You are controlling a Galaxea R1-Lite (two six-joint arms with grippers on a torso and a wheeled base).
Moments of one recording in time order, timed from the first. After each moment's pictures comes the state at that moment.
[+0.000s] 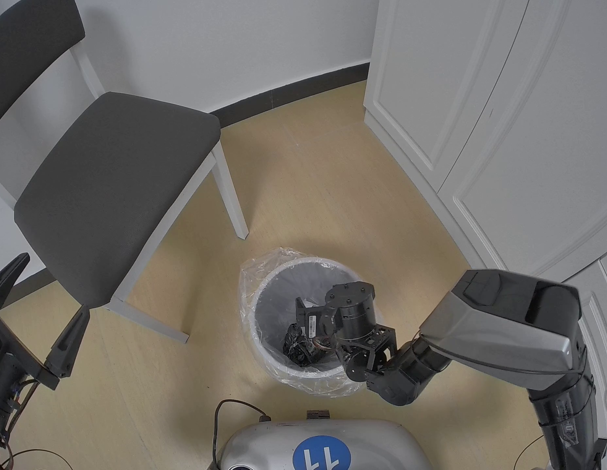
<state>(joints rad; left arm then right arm) -0.18 0.86 -0.05 -1.00 -0.14 0.37 0.76 2.47 -1.17 -1.01 -0.54 0.22</state>
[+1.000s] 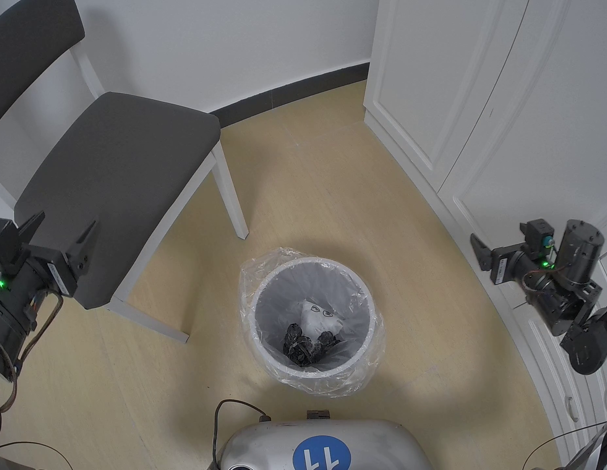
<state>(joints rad) -0.24 1.19 -0.30 -1.01 0.20 0.12 0.29 1.72 -0.43 -1.27 -0.30 -0.16</state>
